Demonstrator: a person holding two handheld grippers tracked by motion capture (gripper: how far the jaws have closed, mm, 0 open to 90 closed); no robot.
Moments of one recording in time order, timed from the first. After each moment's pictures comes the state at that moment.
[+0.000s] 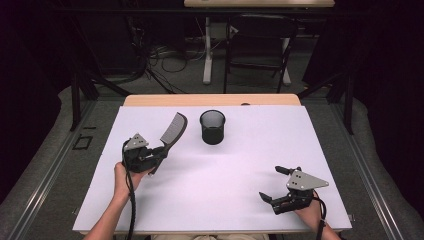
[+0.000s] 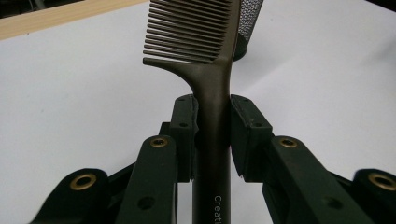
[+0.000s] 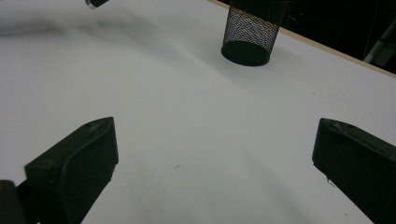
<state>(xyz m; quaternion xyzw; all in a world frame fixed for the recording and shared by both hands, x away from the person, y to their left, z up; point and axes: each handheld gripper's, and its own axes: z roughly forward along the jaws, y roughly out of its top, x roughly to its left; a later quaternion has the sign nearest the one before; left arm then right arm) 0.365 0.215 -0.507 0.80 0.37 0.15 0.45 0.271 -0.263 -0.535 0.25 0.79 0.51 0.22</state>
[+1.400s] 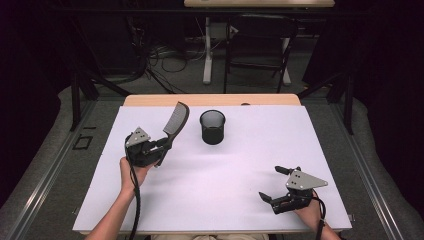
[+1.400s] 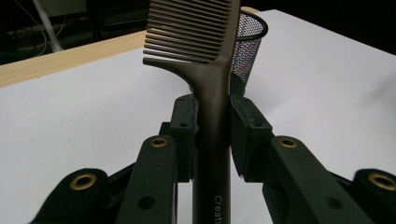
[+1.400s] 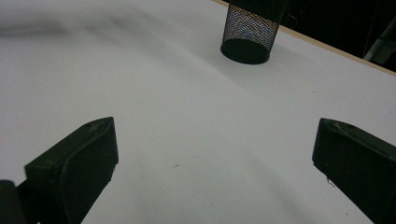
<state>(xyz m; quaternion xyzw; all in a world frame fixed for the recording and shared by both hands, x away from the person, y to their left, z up) 0.374 0.202 -0.495 0.77 0.37 0.18 0.50 0.272 -0.262 -0.536 0.26 0.79 0.50 0.22</state>
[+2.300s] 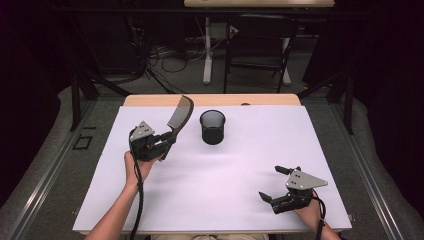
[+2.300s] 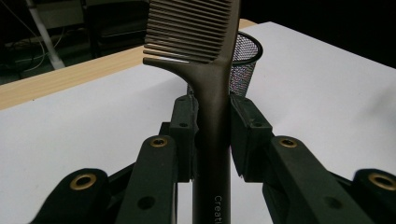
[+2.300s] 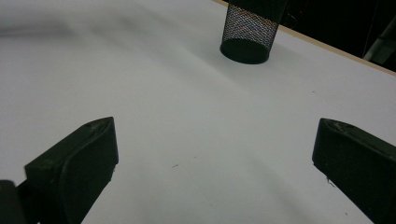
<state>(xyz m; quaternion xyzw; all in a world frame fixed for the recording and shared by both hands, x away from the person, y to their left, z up) 0.385 0.190 -0.484 0.76 0.36 0.18 0.51 0.273 -0.262 -0.536 0.26 0.79 0.50 0.22</state>
